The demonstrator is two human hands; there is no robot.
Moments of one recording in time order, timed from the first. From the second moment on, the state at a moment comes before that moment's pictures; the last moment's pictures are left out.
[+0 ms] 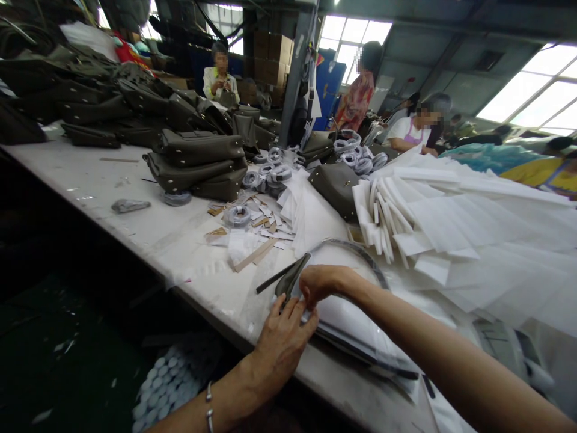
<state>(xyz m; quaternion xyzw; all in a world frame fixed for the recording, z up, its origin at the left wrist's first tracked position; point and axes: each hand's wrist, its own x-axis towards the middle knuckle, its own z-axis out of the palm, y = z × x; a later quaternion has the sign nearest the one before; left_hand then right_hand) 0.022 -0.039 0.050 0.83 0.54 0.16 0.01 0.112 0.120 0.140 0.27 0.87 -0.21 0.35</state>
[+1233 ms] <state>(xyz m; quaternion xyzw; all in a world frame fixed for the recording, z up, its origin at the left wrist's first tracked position) 0.015 0.000 0.075 0.82 0.53 0.18 0.11 0.222 0.080 0.083 0.40 0.87 -0.22 -0.18</state>
